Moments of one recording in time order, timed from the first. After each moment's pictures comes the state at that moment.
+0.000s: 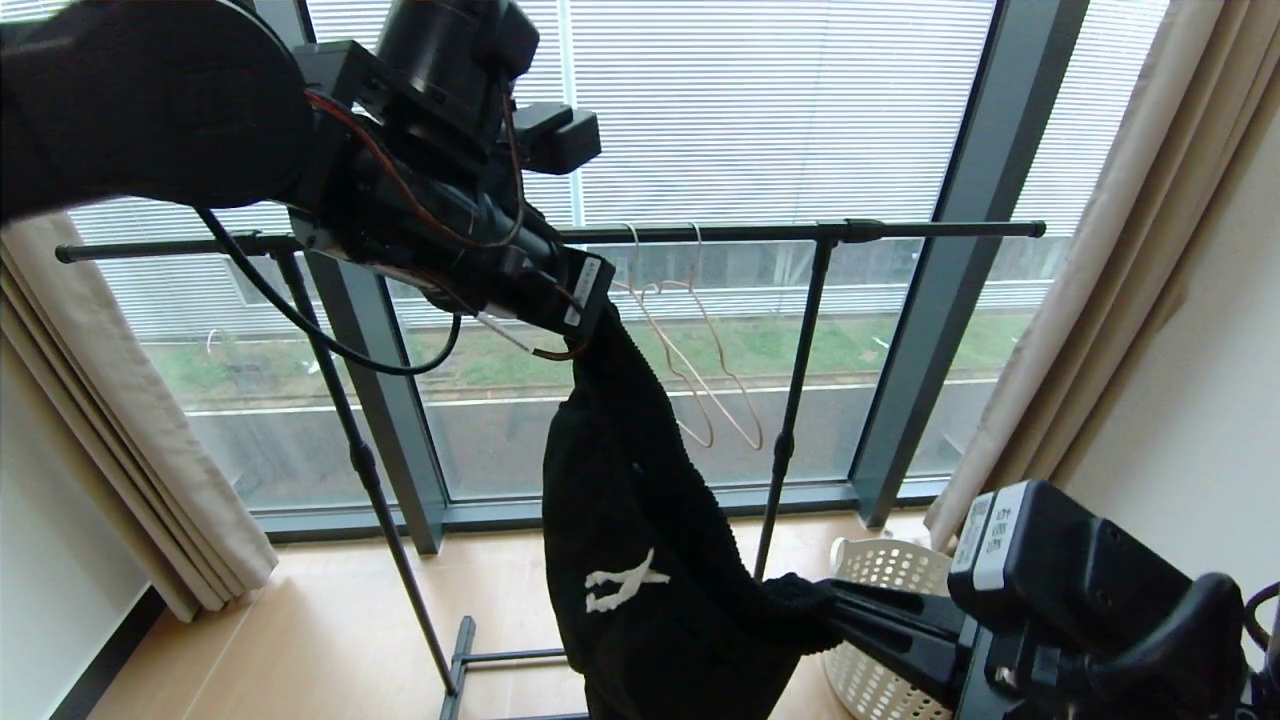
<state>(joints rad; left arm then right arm) -0.60 1.93 -1.98 0.69 0.05 0.03 1.05 1.34 -0.60 -0.32 -0.27 -0.17</state>
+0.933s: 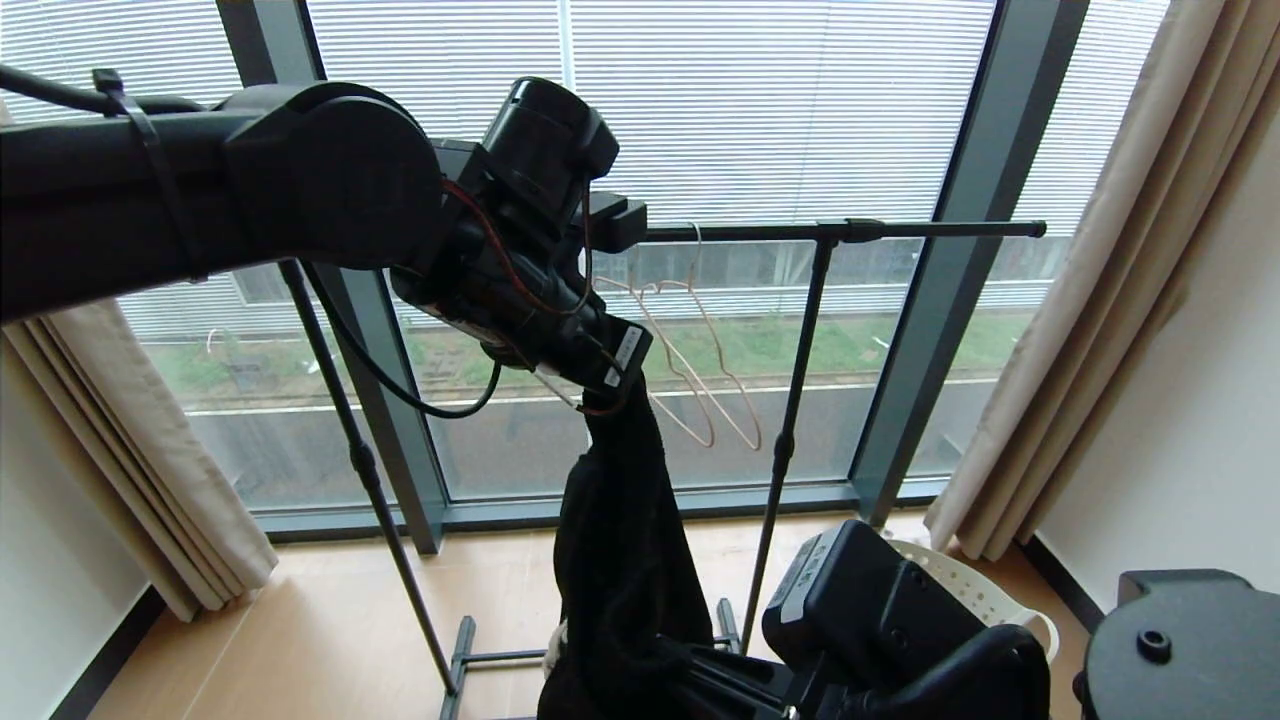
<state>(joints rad) -0.64 2.03 -2.00 0.76 0.05 0.02 1.22 1.54 -0.68 -0.43 -0.34 0.12</state>
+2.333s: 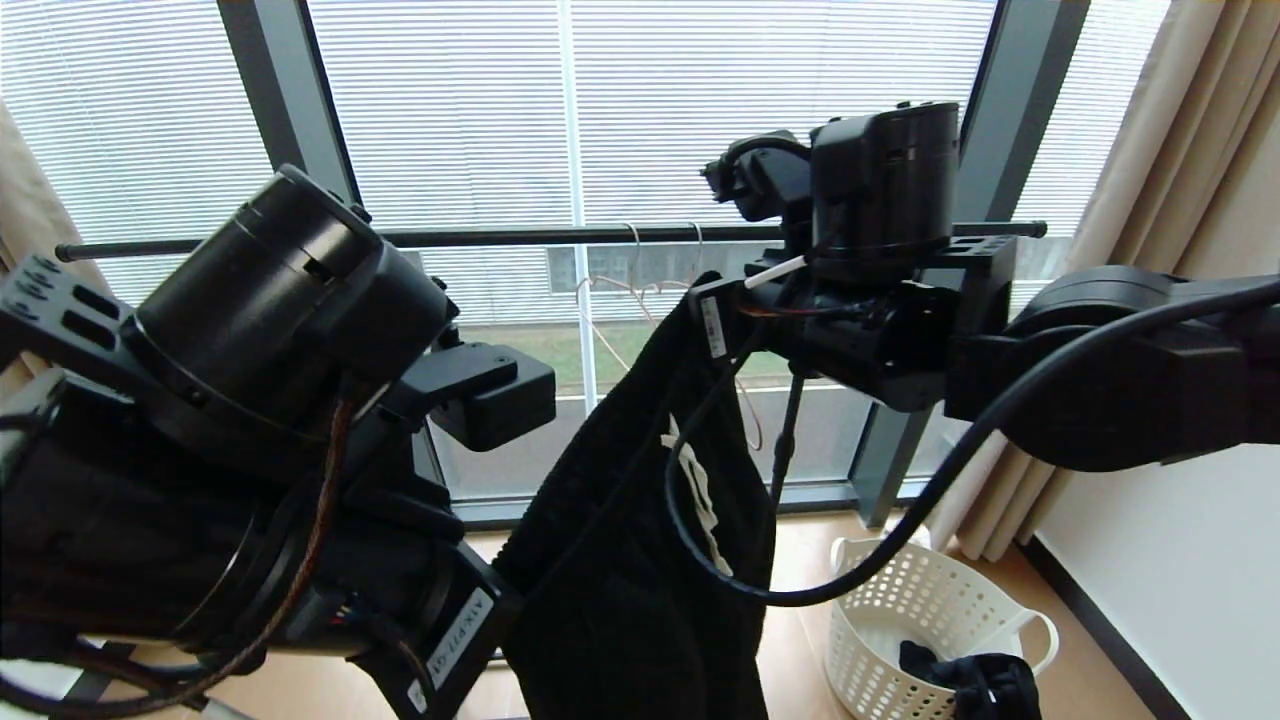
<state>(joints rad) -0.86 1.53 -1.32 0.77 0.05 -0.10 0.75 1.91 -1.49 -0.17 -0.46 -0.01</state>
